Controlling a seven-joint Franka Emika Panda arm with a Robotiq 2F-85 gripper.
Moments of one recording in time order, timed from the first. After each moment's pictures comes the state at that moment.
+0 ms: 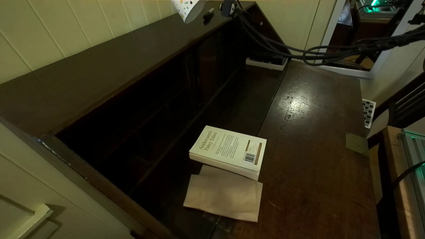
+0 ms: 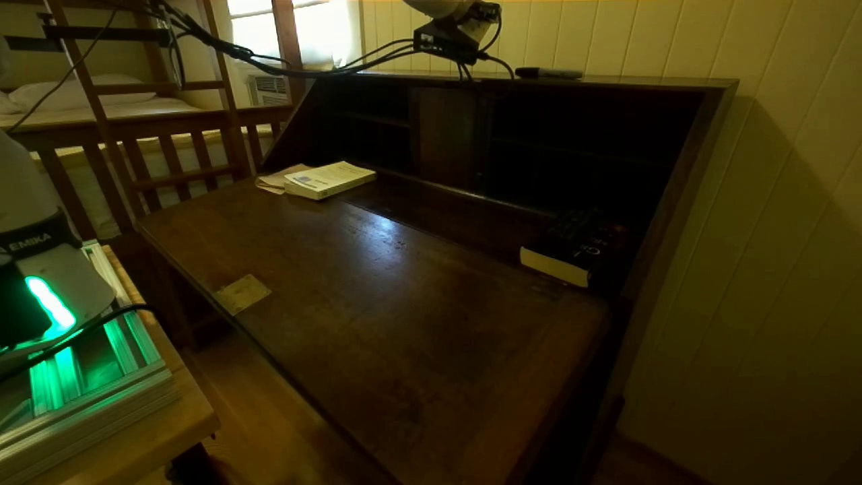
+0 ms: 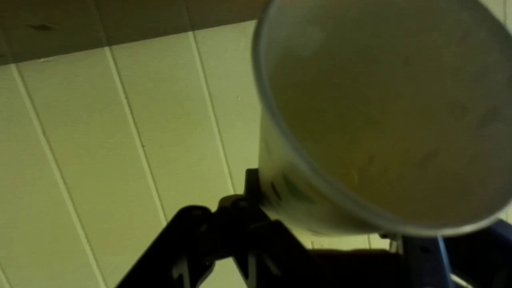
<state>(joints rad) -0.37 0.40 0.20 -1.63 2.11 2.58 -2.12</state>
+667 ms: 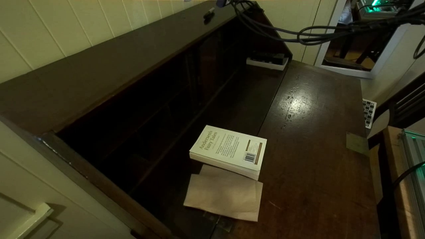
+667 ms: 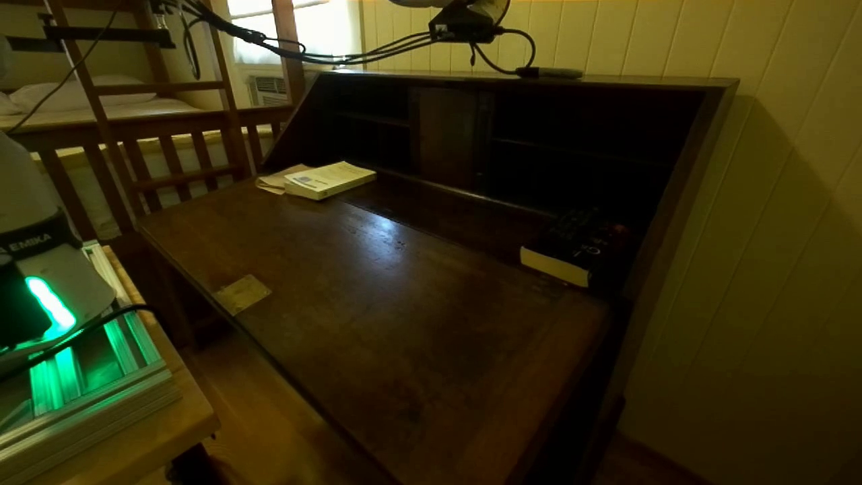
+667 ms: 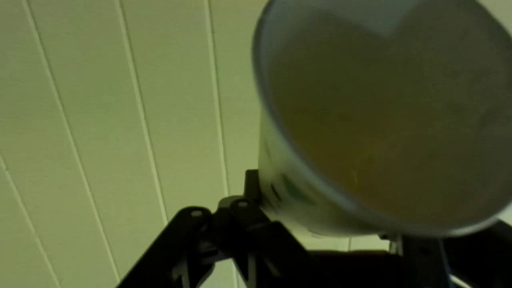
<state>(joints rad) -0.40 0.39 0.20 -1.59 2.53 2.58 -2.62</state>
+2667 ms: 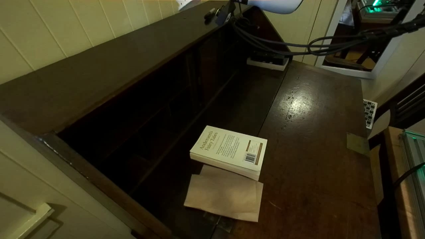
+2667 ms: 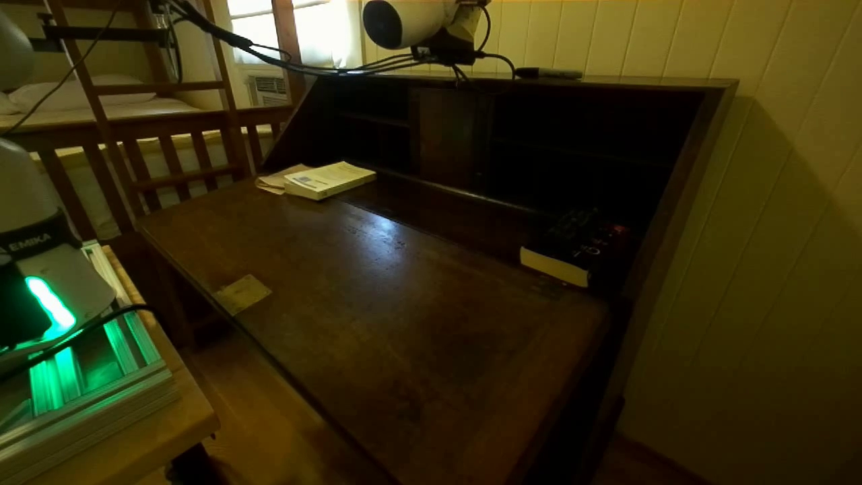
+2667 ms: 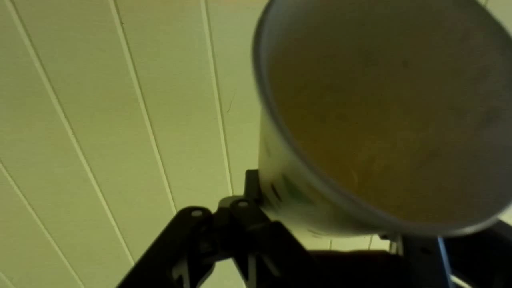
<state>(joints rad) -0.66 0.37 0.49 -1.81 2.51 2.28 -2.71</state>
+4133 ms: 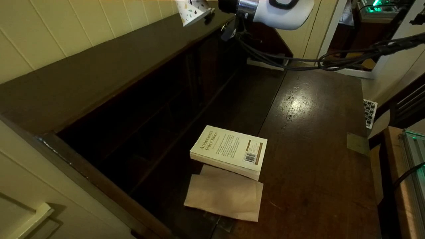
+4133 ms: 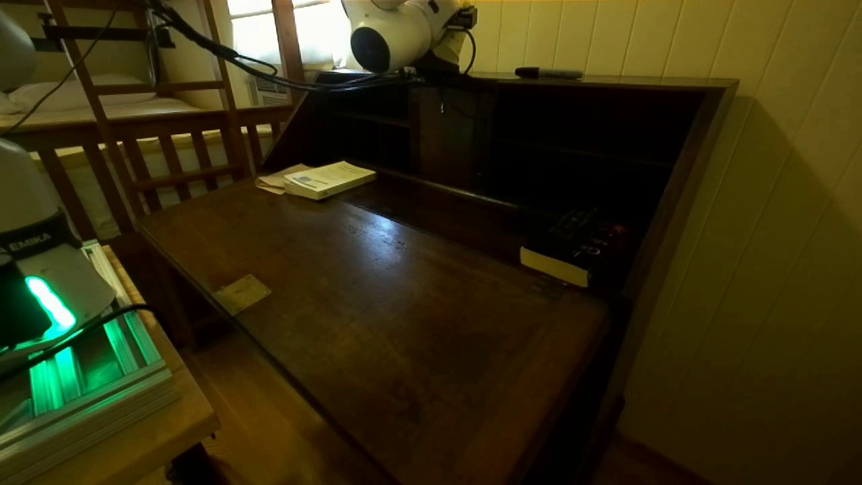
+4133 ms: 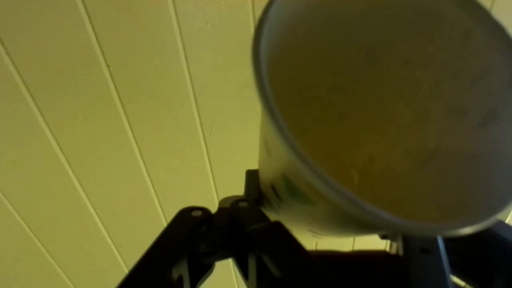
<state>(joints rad) -0.69 0.35 0.51 -1.94 2.51 2.18 -2.71</state>
